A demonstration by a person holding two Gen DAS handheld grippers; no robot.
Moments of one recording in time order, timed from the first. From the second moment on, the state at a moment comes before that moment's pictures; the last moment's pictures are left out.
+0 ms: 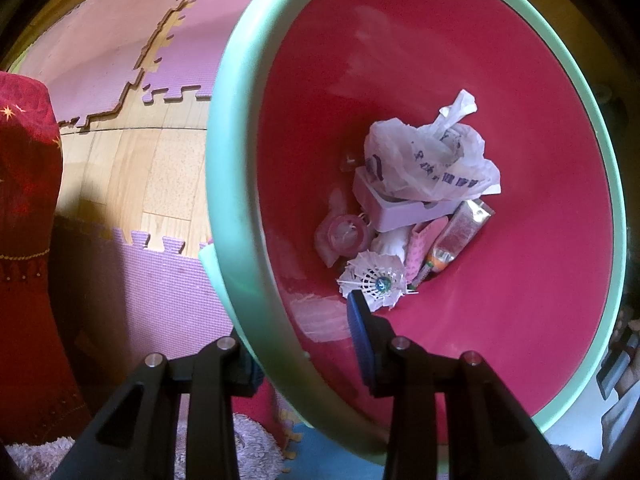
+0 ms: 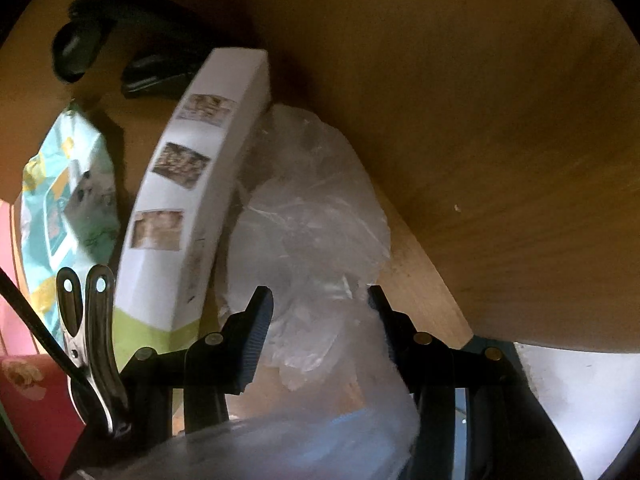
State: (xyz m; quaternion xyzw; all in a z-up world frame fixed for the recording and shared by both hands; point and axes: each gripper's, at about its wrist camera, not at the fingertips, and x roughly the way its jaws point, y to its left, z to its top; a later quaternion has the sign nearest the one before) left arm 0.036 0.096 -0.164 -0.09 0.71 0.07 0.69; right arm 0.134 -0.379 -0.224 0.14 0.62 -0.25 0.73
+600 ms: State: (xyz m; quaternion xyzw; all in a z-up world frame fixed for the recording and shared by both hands) left arm 0.036 0.097 -0.164 -0.09 0.71 0.06 0.69; right arm 0.103 -0.389 -0.209 0.22 0.56 -0.31 0.73
